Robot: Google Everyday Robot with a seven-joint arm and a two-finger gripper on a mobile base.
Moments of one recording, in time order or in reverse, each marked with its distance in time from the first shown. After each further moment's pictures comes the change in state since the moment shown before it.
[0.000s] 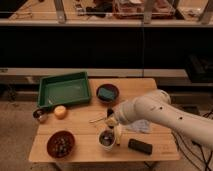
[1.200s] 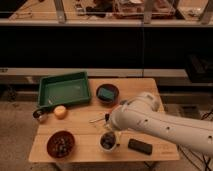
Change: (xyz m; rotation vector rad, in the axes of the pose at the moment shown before) arm 0.009 0.015 0.002 0.109 0.150 -0.093
